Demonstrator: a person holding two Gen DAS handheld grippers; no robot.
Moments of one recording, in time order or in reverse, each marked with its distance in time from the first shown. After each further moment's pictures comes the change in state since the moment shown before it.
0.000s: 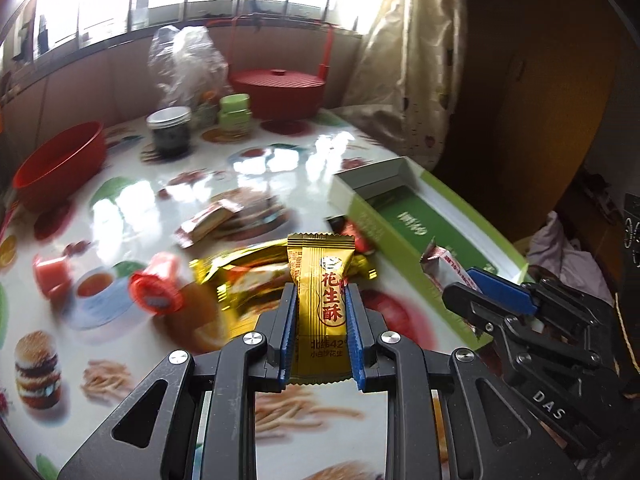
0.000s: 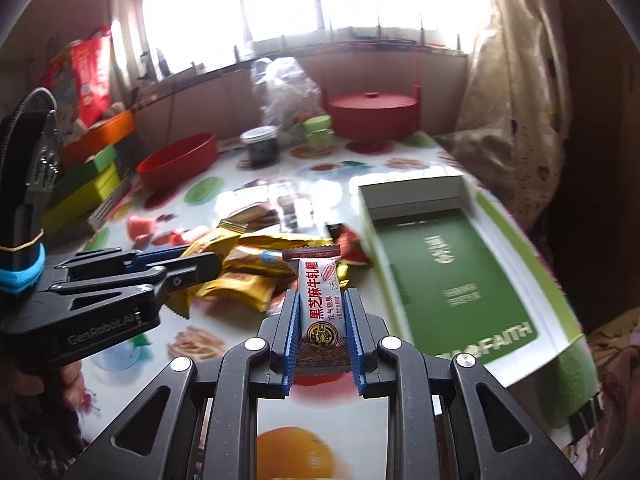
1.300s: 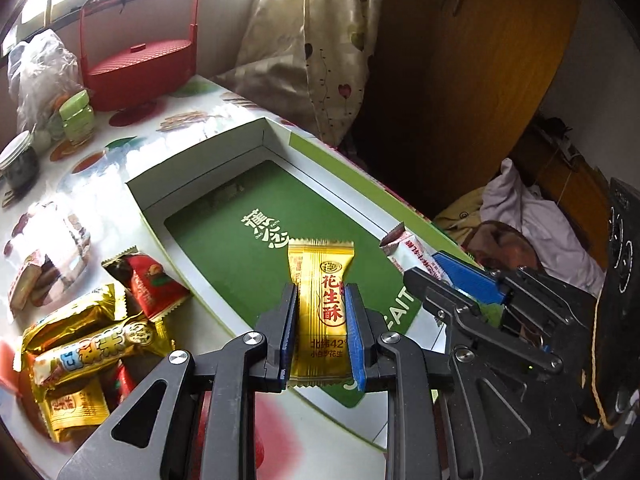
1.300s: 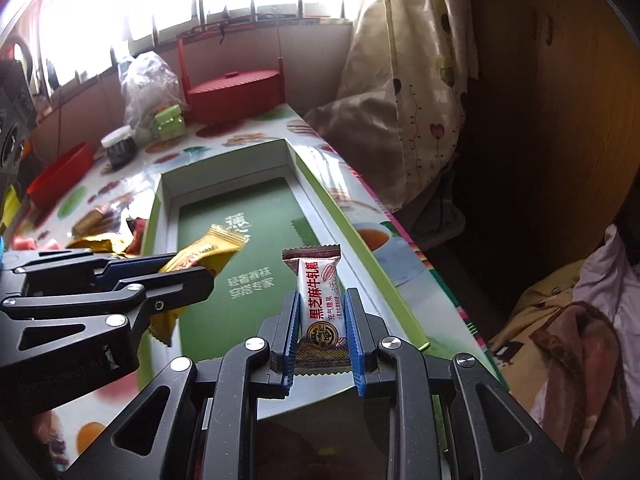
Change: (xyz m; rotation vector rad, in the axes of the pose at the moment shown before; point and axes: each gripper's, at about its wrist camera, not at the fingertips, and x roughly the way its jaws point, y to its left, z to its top) left arm 0.103 -0.120 0.030 0.149 0.159 -0.187; right arm 0.014 -0.126 -0.018 0.121 0.058 -0.302
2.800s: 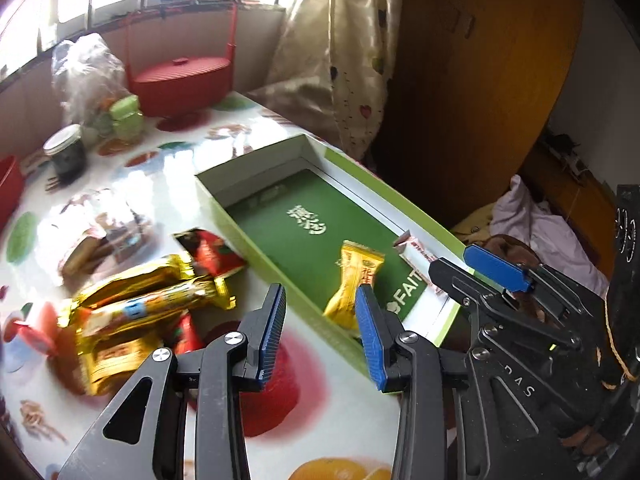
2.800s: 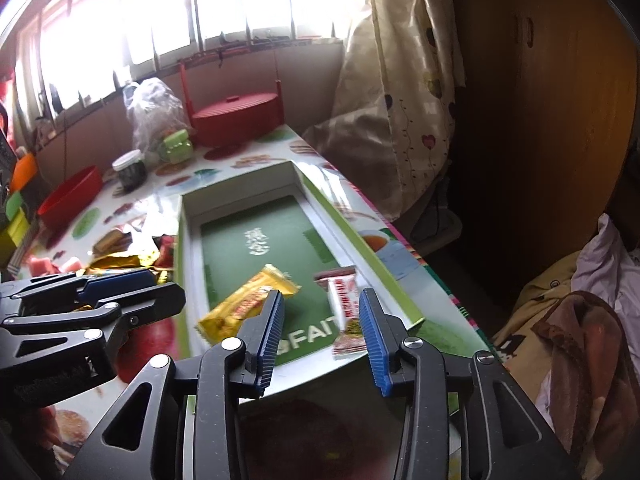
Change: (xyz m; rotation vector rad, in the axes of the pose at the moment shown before) left arm -0.056 0.015 -0.026 -0.036 -0.078 0.064; right arm -0.037 0.010 -0.005 0.062 -0.063 0.019
